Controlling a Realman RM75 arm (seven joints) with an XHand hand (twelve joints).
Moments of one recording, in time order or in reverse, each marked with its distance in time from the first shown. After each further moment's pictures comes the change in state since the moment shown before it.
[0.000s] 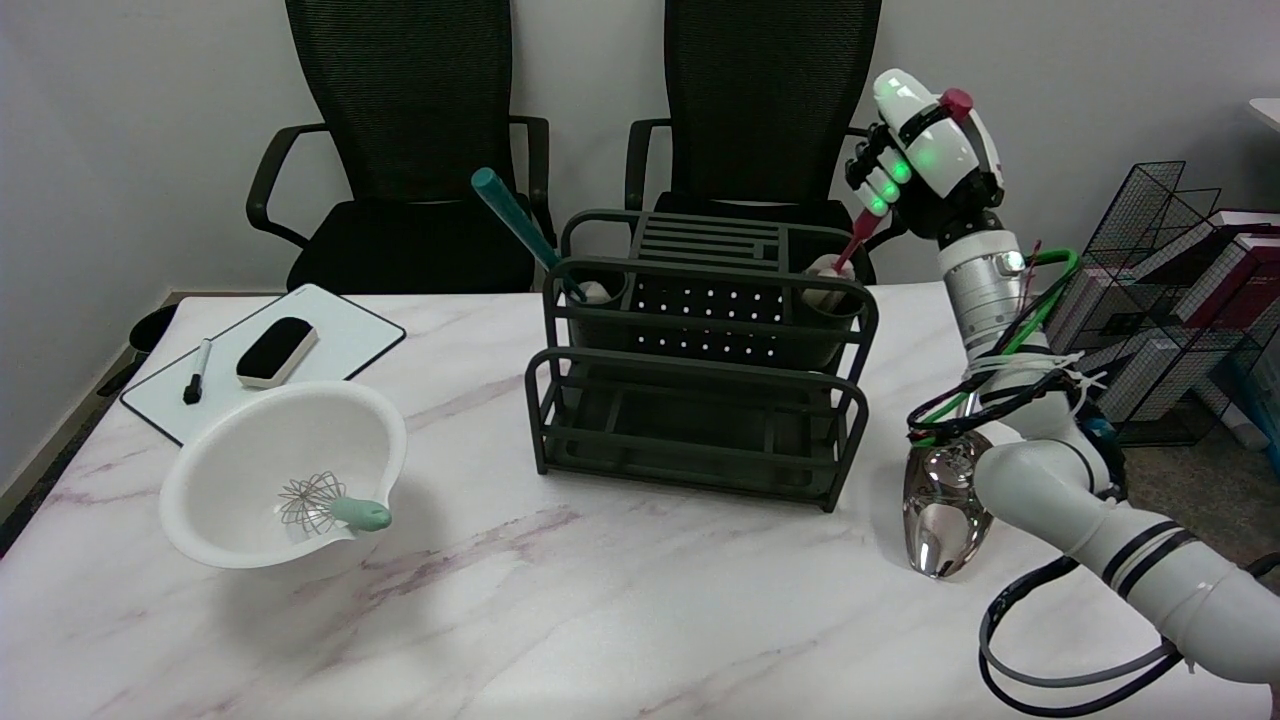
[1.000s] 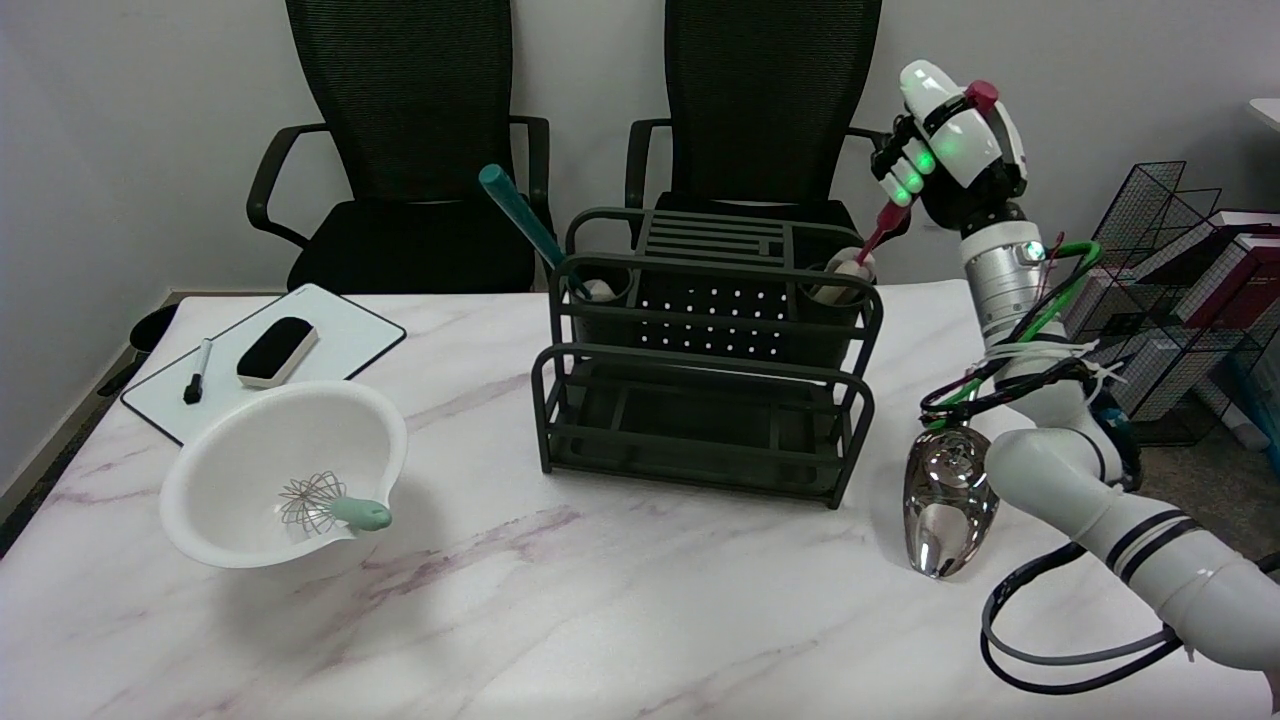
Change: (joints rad) arm 0.023 0.002 0.050 -0.058 -0.015 -0.009 0.000
